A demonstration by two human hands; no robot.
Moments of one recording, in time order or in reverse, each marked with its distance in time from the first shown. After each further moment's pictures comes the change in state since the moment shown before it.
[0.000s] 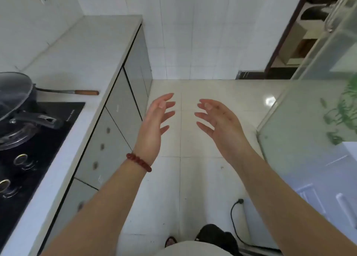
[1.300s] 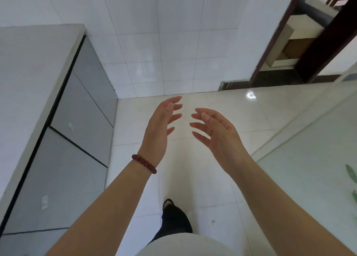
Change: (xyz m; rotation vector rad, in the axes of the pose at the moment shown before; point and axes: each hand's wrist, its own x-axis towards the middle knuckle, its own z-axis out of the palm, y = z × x) left_hand 0.515 -0.024 0.169 -0.051 -0.196 -0.082; right_hand 0.479 -0.051 -0.140 -0.010 0.127 0.066
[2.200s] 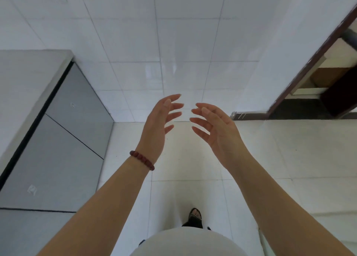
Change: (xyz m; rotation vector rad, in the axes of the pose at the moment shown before) left_hand 0.382 0.034 0.031 -0.006 0.093 0.000; right_hand 0.391 -0.084 -0.051 0.041 -0.073 0.028
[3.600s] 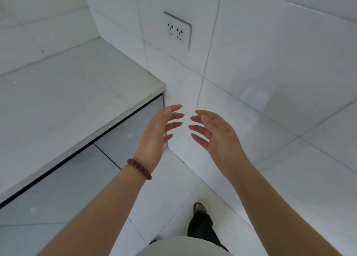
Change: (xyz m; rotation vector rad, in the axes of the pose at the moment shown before) left_hand 0.411 0.037 -0.262 -0.110 0.748 -0.027; right_hand 0.541 0.007 0.270 -0.177 -0.729 0.266
